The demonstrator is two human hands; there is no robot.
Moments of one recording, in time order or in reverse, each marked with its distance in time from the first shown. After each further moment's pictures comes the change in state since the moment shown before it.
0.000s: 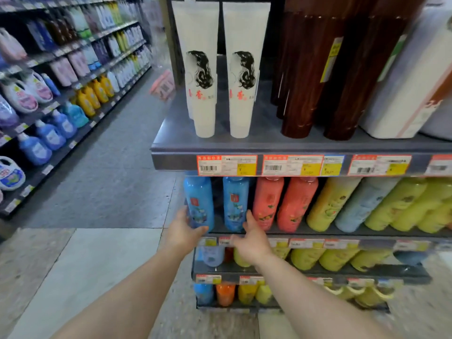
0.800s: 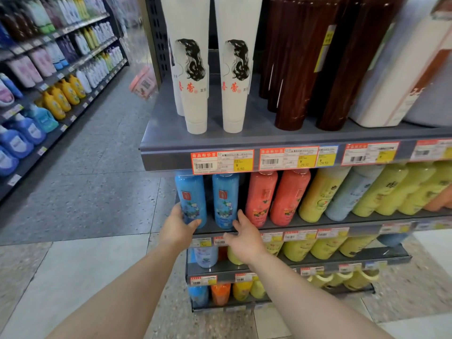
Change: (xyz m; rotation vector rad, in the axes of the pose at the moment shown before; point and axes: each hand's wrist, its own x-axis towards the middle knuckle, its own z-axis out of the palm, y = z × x) left_hand 0.031 -0.012 0.004 0.116 -0.050 0.056; right_hand -0.004 -0.001 0.011 0.077 0.005 0.058
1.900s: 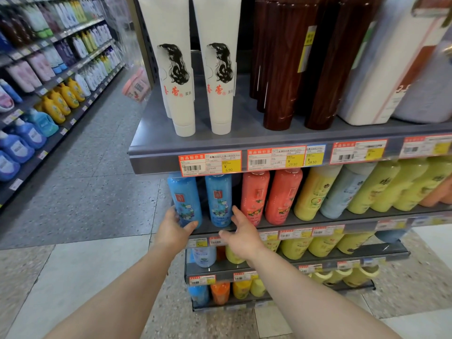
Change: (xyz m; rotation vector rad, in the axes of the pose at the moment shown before) left_hand -0.005 0.000 0.004 -0.040 0.027 -0.045; right_hand -0.001 -0.005 -0.013 0.009 -0.018 -0.063
